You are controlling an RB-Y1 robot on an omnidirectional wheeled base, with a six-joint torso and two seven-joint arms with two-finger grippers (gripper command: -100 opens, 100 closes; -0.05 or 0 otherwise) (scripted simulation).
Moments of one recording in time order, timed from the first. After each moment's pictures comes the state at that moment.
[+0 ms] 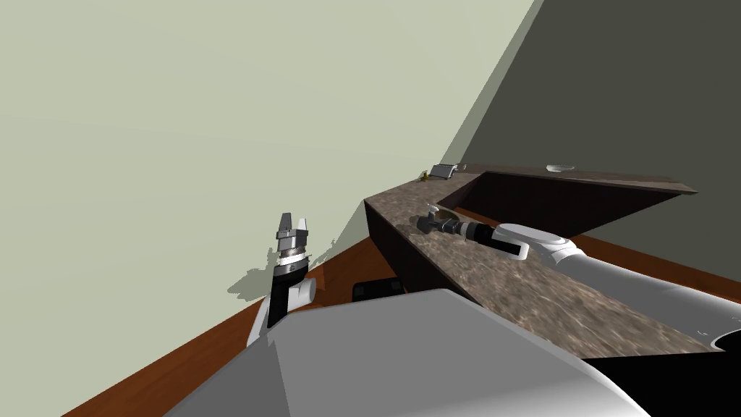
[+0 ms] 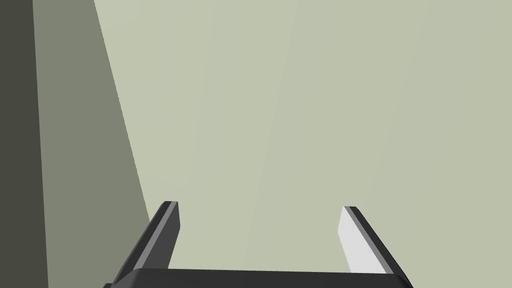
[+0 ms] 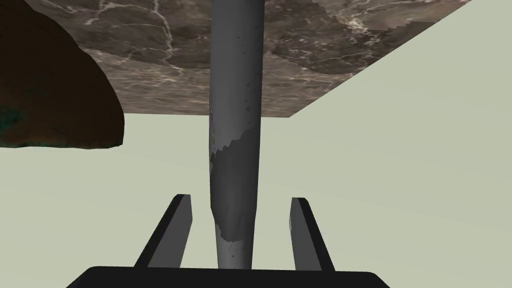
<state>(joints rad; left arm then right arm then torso) 0.48 0.04 0.06 -2.23 -0.11 -0.43 0.04 0.24 -1.24 0.15 -1.49 0.52 -0.51 0.01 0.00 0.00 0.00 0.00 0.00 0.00</state>
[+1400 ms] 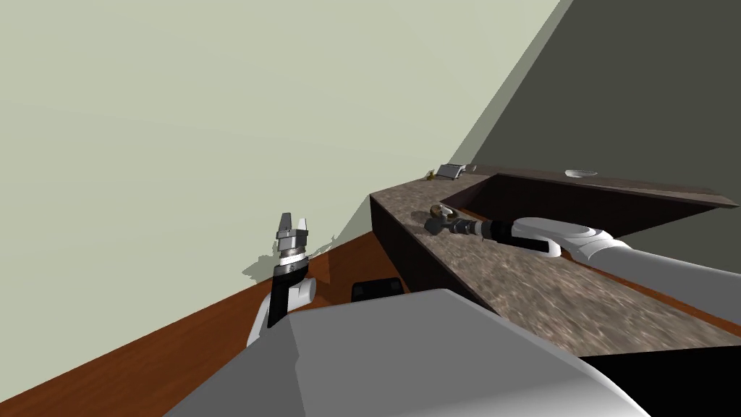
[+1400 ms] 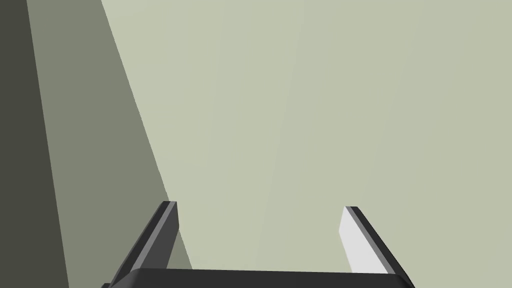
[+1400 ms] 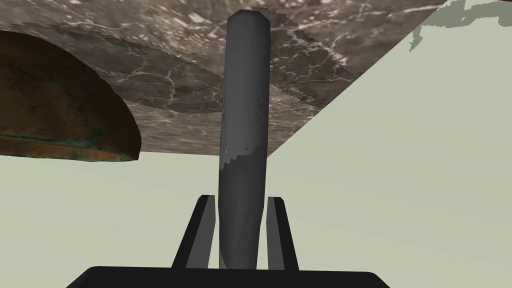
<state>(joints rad) 0.47 0.04 0.06 -2.23 -0.11 -0.43 0.04 0.28 -1.39 0.15 -1.41 0.55 -0.60 -0.11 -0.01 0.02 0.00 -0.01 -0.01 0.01</state>
